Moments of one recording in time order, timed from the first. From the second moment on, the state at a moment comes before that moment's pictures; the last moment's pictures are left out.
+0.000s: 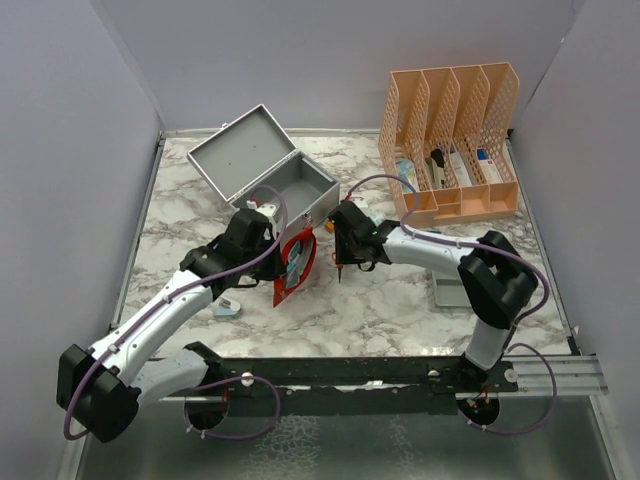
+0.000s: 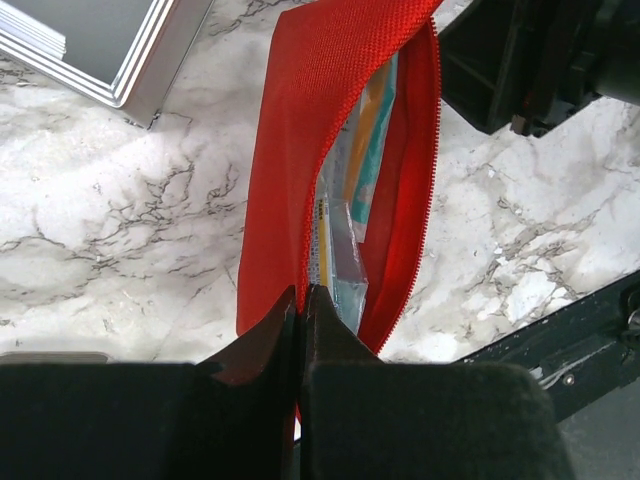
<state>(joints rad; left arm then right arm) -0.58 1.03 0.84 -0.62 0.09 -0.45 0.81 1.76 1.13 -0.34 0.22 0.64</state>
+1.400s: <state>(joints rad) -0.58 1.09 0.84 -0.56 0.20 -0.51 0.80 1.64 1.04 -0.34 0.33 0.70</state>
